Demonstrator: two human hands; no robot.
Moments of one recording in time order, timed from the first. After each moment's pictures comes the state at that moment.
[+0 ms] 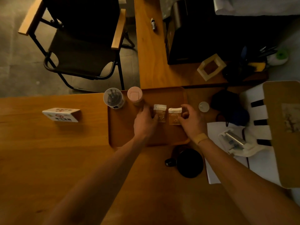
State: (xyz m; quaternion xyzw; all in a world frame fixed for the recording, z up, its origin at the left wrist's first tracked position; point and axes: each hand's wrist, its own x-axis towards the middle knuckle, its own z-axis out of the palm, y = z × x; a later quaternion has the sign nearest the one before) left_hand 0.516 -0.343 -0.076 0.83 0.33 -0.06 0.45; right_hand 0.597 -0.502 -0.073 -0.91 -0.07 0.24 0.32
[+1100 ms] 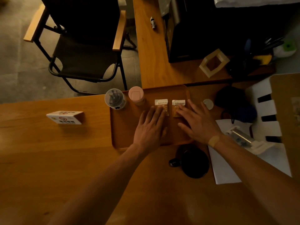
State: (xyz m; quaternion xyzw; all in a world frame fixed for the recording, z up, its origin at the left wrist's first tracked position) left_hand 0.483 -0.348 -0.092 0.98 0.05 -0.16 0.10; right_hand 0.609 -0.532 -0.081 -0.88 -0.43 0.20 0.02
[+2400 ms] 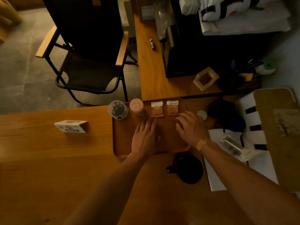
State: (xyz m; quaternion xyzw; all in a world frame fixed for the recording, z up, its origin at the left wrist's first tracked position) left_hand 0.482 -0.345 -0.072 0.97 0.13 -0.17 0.14; right_hand 0.608 -0.510 -0.063 -0.92 -0.33 0.18 0.11
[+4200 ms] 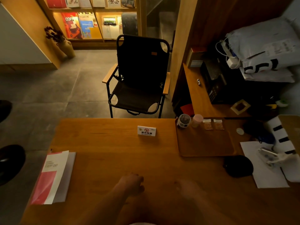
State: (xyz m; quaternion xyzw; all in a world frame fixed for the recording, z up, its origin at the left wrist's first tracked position) left_hand 0.183 -0.127 0.016 0.87 0.10 -0.46 0.15; right_hand 0.296 -0.348 0.018 -0.83 -0.29 0.48 -0.03
